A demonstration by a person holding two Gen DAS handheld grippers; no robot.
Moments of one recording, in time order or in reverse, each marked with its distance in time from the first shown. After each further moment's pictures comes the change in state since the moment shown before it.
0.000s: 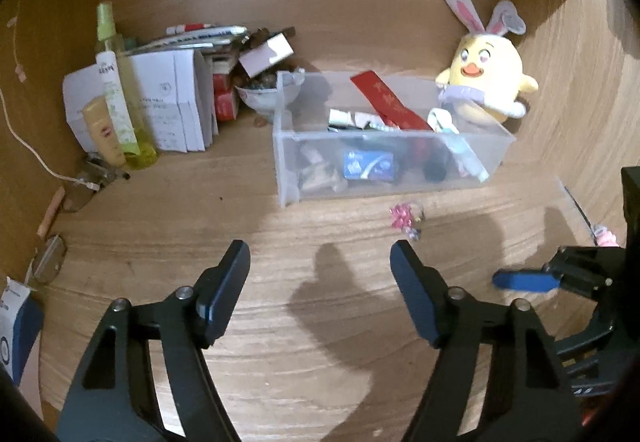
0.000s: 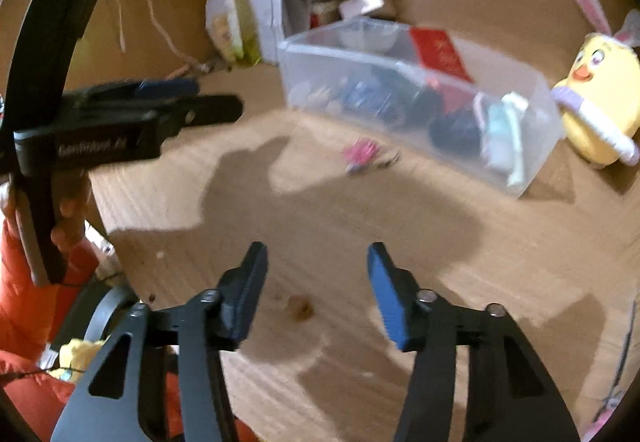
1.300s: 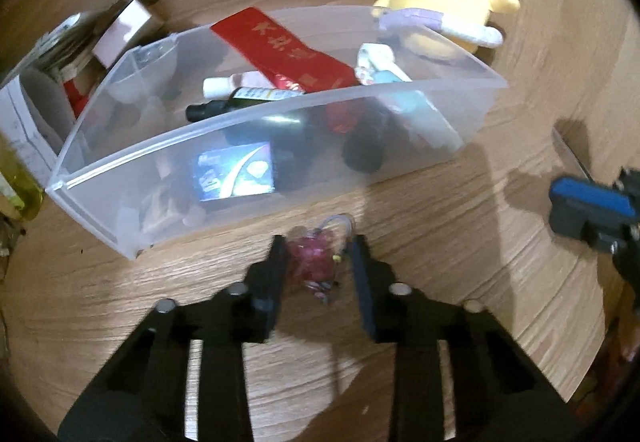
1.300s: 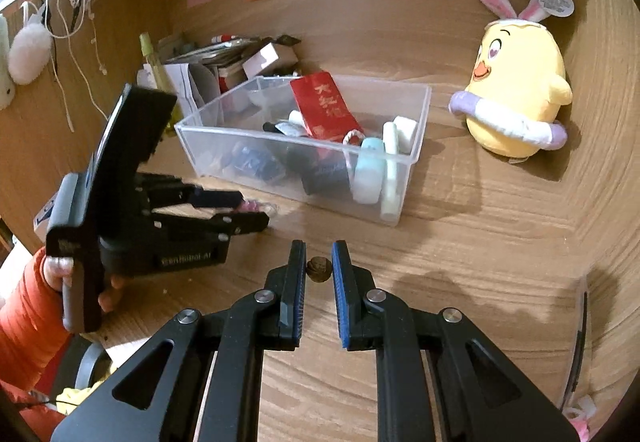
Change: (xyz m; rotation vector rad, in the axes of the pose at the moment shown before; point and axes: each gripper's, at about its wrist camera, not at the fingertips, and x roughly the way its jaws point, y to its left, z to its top) left arm 0.105 -0.083 0.030 0.190 0.191 -0.124; right arm -0.042 -0.078 0.011 0.174 -0.167 -0.127
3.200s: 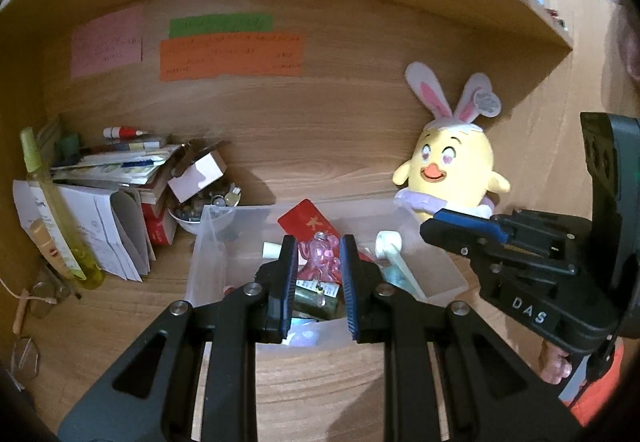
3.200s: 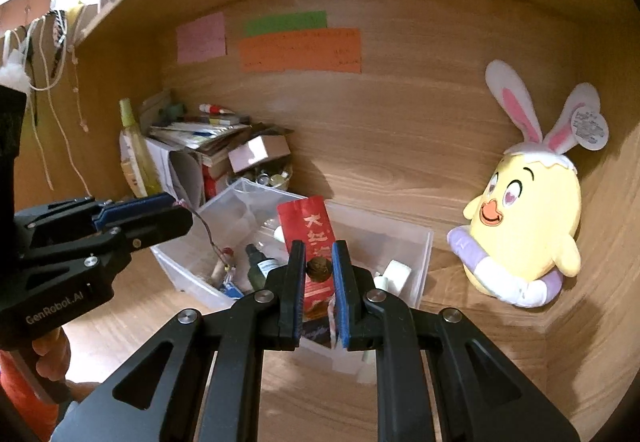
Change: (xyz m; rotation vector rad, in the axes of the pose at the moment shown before) left arm -0.109 0.026 0.065 -0.162 -0.389 0.058; right arm 0.016 0.011 0.111 -0.082 -0.144 -0.063
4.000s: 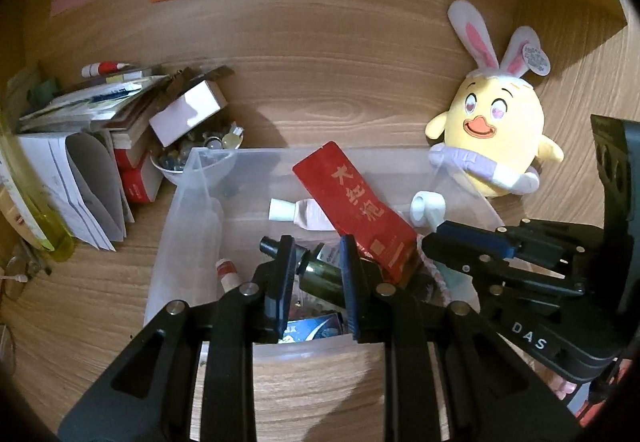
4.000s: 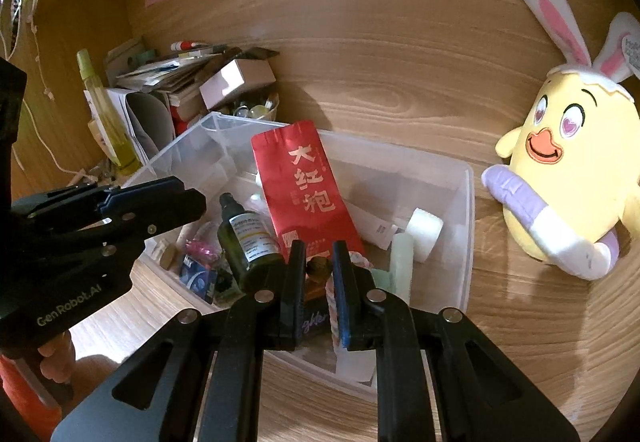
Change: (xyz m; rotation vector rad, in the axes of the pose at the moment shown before) left arm 0.073 0.023 -0.019 -0.047 0.167 0.014; right arm 0.077 -0.014 -0.023 0.048 0.198 0.023
